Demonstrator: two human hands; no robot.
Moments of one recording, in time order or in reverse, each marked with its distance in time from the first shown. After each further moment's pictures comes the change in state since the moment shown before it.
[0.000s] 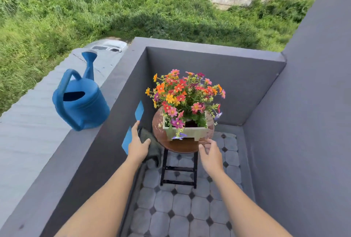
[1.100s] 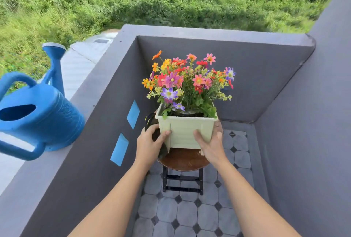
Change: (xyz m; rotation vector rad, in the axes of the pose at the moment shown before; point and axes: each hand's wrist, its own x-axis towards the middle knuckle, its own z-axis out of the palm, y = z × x) left_hand 0.076 0.002 0.065 0.066 0.051 0.224; right_hand 0.109 -0.002 0.038 0.224 -0.118 -0.058
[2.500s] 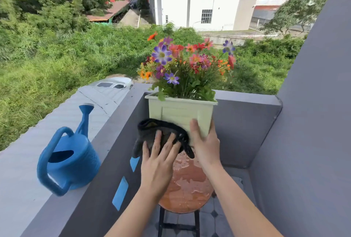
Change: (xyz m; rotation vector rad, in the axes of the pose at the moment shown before) left_hand -0.055 0.135 -0.040 0.717 0.474 0.880; right_hand -0.087 -0.203 -0.054 0.172 0.223 -0.407
